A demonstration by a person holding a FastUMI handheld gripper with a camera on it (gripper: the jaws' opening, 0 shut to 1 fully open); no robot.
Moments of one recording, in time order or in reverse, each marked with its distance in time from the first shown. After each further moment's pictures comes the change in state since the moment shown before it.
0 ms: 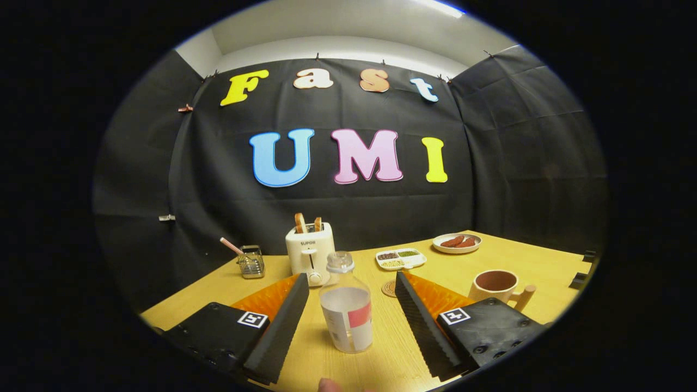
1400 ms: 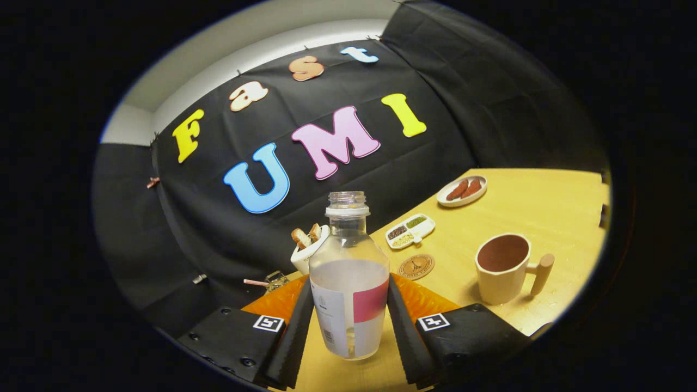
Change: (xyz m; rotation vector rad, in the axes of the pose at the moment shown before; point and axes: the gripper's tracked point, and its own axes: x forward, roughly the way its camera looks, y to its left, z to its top) arm -0.006 -0.062 0.032 0.589 0.164 0.049
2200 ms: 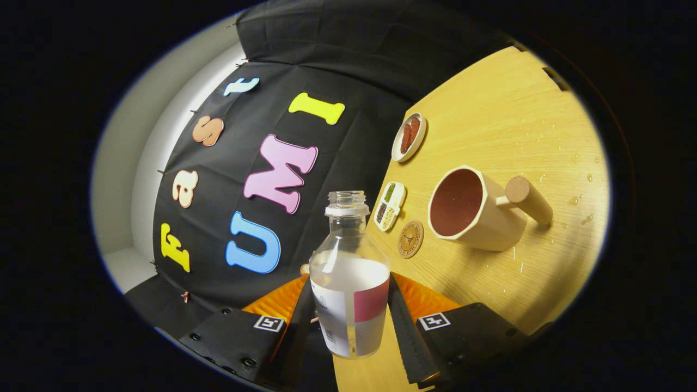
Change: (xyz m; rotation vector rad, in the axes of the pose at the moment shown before) arm 0.002 -0.067 0.018 0.607 0.008 -0.046
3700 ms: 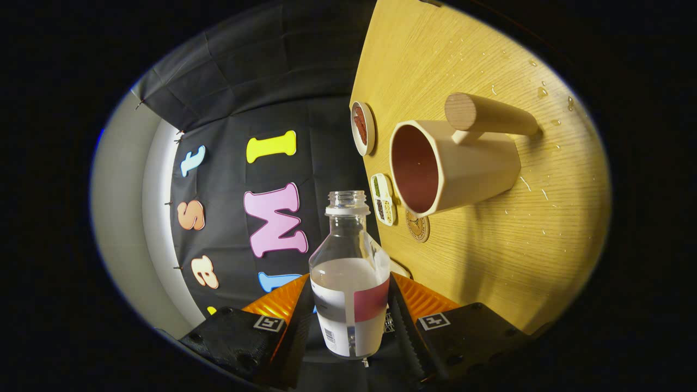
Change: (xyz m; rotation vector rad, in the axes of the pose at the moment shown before) arm 0.027 -0.008 0.009 0.507 -0.082 0.034
